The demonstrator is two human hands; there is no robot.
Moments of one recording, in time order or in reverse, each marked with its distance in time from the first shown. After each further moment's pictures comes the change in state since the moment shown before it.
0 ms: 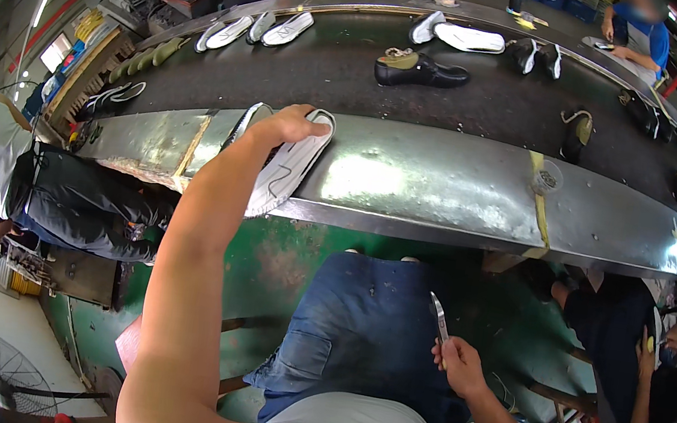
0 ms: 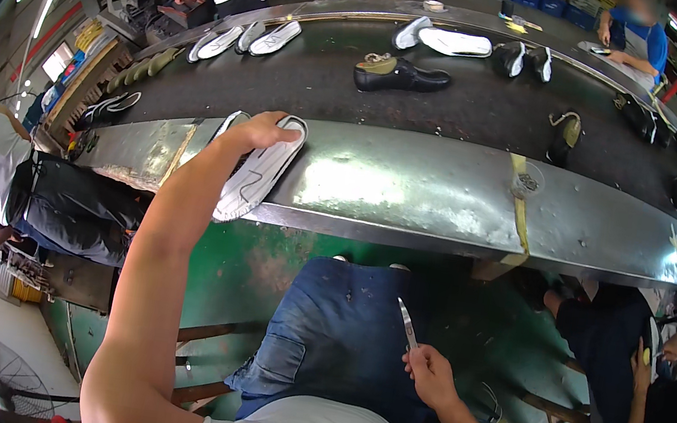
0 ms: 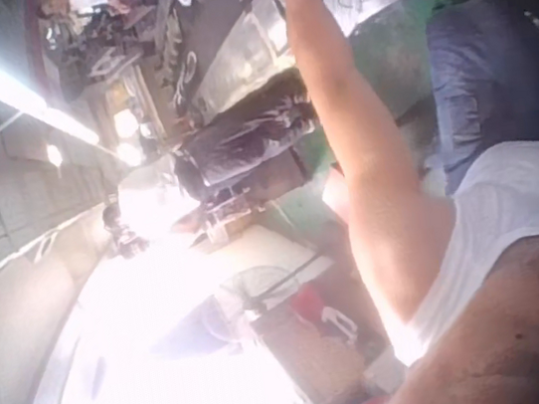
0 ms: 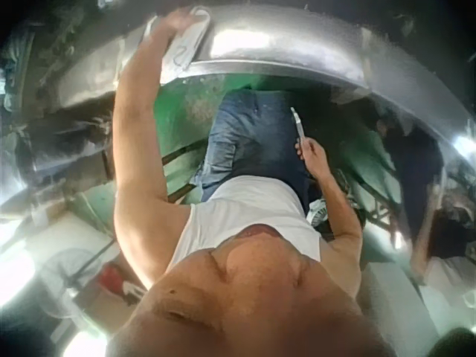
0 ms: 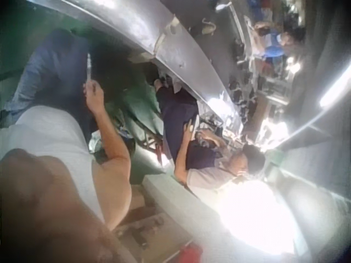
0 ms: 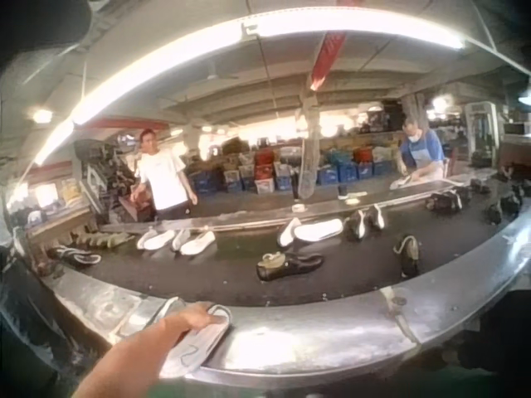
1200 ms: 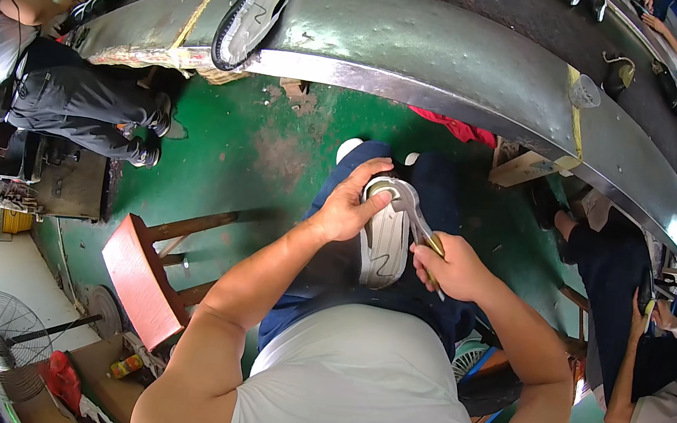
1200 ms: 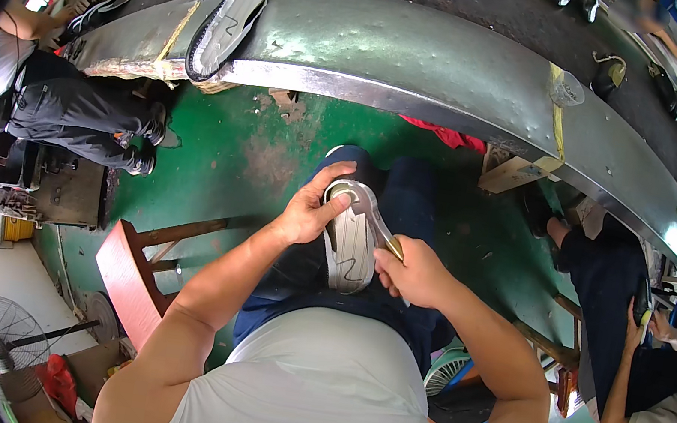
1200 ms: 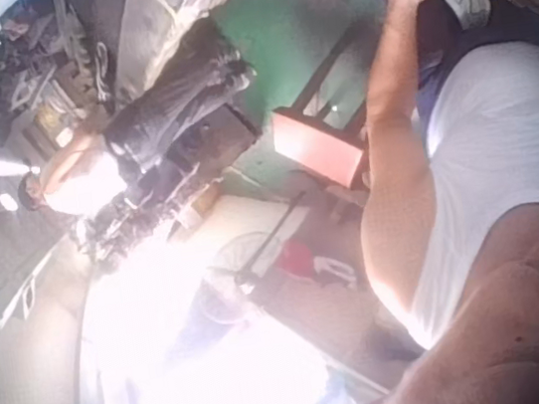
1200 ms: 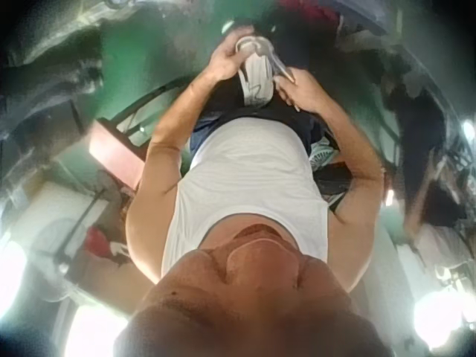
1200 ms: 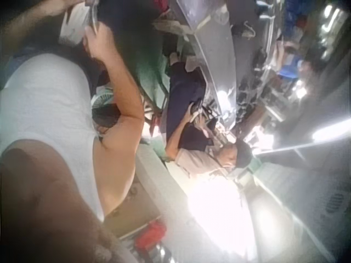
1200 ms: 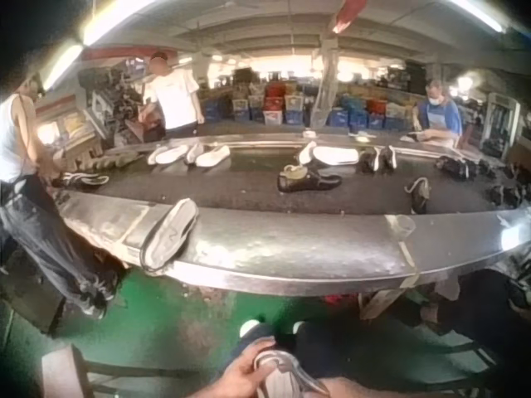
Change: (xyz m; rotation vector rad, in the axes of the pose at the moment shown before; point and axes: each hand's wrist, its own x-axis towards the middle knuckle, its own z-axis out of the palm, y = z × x) left_hand -0.240 -0.009 0.295 -0.926 0.083 0.390; right_hand 0.008 -0.072 0.068 -0.242 -0.524 0.313
